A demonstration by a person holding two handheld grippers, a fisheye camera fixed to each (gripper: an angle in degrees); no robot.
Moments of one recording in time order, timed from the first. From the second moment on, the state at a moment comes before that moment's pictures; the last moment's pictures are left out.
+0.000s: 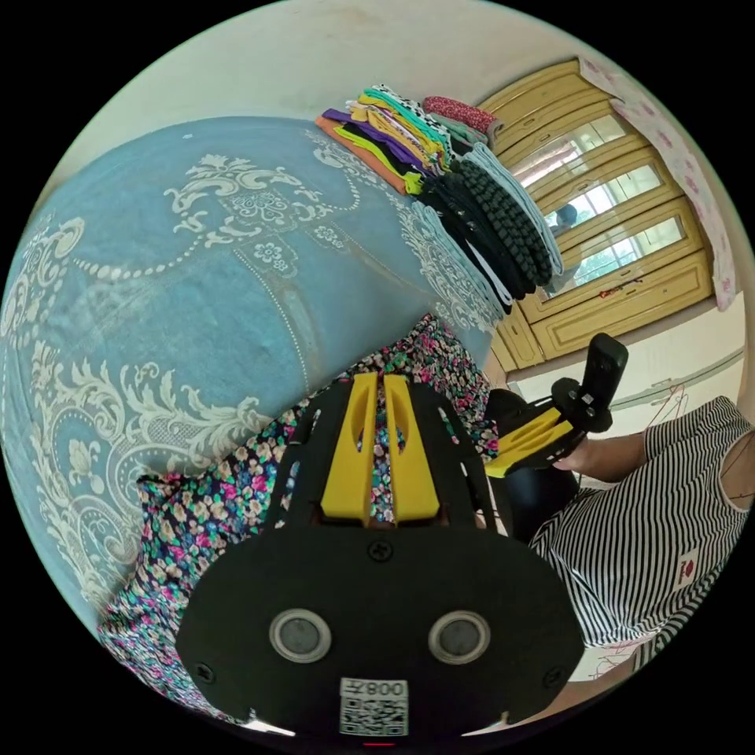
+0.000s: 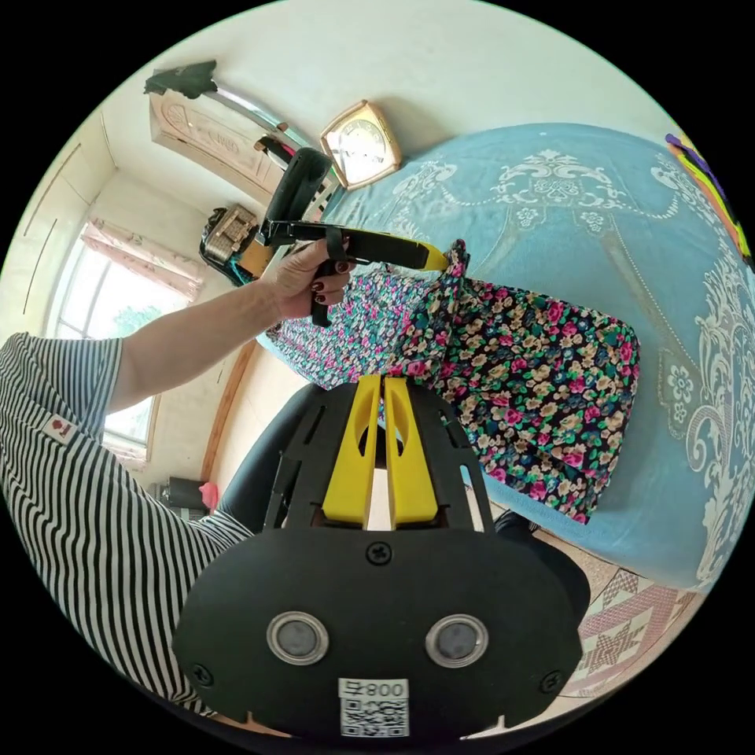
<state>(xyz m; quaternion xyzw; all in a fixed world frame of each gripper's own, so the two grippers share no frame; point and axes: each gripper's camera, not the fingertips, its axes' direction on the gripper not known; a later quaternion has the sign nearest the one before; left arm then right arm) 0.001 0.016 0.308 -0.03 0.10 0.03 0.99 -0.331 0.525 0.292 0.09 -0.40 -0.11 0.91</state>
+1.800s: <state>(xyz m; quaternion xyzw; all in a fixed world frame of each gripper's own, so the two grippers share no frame) 0.062 0.133 0.220 -0.13 -0.06 0.00 0.99 -0.542 0.415 0.256 0.07 -0.28 -0.20 0.94</state>
